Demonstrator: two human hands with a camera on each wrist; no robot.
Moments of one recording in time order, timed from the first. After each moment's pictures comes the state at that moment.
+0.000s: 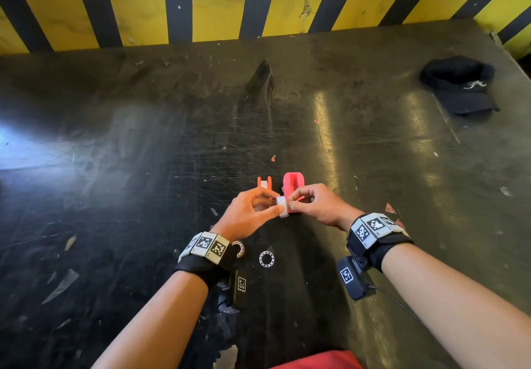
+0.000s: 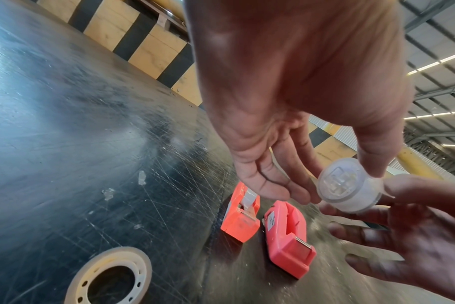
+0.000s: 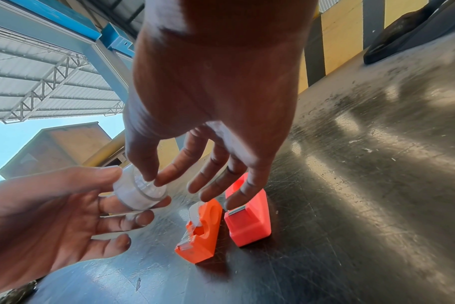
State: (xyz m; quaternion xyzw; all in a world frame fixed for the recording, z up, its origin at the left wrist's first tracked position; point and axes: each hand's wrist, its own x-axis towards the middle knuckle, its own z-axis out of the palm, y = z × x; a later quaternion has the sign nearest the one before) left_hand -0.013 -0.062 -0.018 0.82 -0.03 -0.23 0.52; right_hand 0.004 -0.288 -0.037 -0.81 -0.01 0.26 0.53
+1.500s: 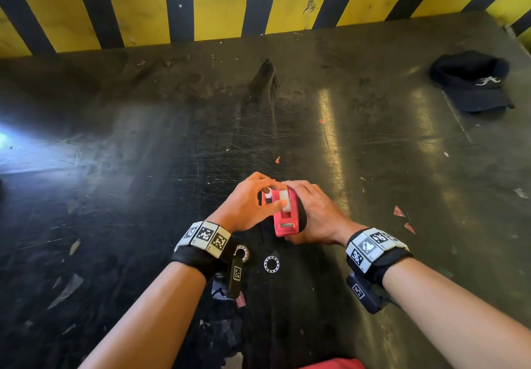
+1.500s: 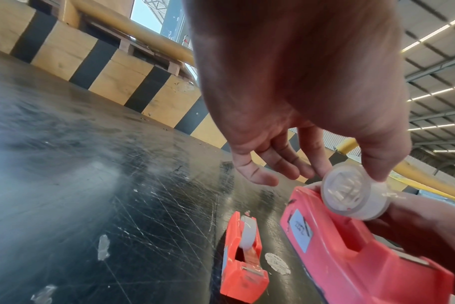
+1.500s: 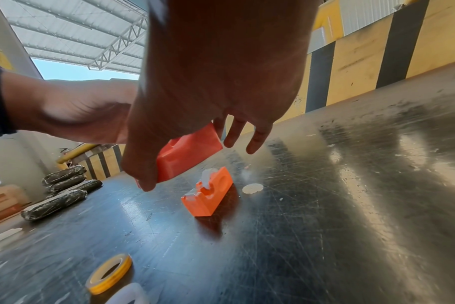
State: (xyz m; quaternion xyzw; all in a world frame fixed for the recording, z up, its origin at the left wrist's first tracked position) left_hand 0.017 -0.057 0.005 0.89 -0.15 -0.20 0.37; right_hand -0.004 -0.274 -0.042 -0.91 -0.18 0.15 0.33
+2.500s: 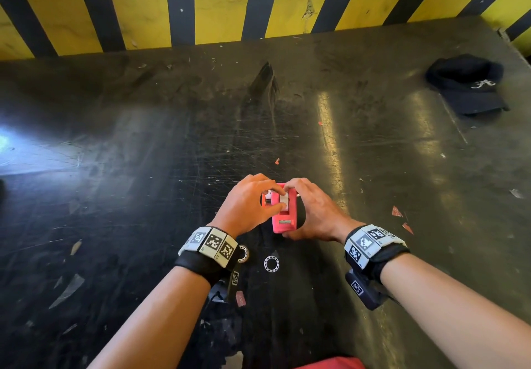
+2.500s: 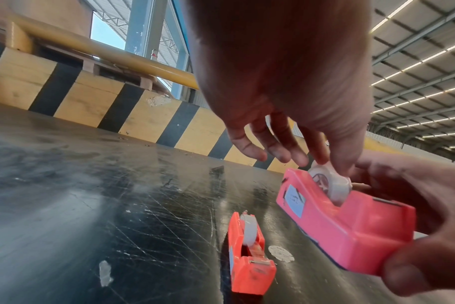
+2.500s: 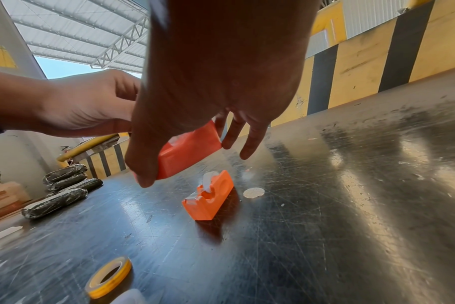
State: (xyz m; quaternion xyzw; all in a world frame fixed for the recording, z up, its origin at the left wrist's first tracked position) left_hand 0.008 -0.059 0.005 0.93 -0.19 -0.08 0.31; right_hand -0.003 -0.272 -0.038 -0.91 -0.18 0.13 0.34
